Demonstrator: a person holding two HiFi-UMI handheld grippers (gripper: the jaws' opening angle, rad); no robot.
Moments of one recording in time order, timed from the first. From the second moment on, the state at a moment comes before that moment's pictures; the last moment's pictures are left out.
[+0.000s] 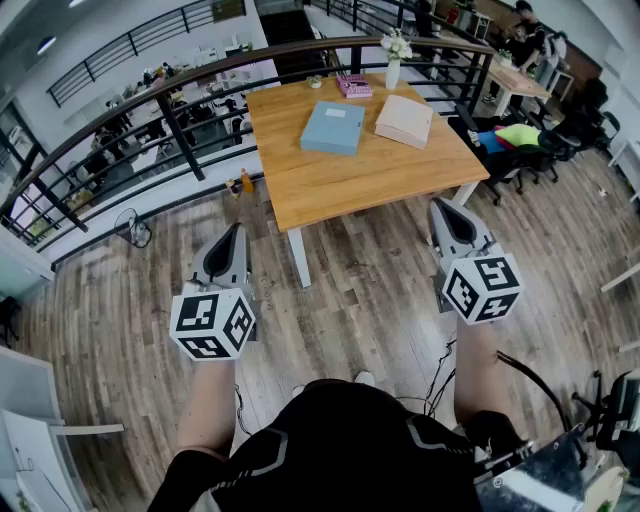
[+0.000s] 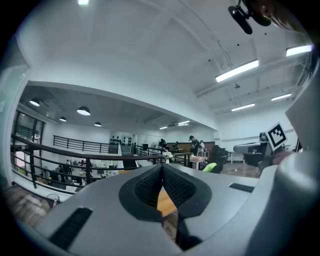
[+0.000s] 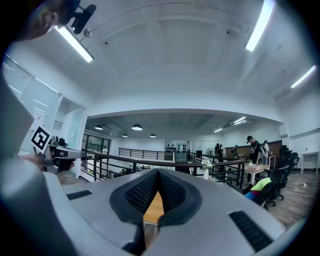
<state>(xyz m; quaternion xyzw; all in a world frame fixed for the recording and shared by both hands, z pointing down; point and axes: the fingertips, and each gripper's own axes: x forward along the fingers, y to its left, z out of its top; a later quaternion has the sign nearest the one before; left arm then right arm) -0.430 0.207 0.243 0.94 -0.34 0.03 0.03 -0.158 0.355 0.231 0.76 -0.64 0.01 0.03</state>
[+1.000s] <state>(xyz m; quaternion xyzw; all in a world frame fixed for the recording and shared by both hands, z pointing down) -0.410 0.224 0.232 0.93 -0.37 0.02 -0.03 -0.139 0.375 0.221 0.77 -0.64 0.00 0.01</state>
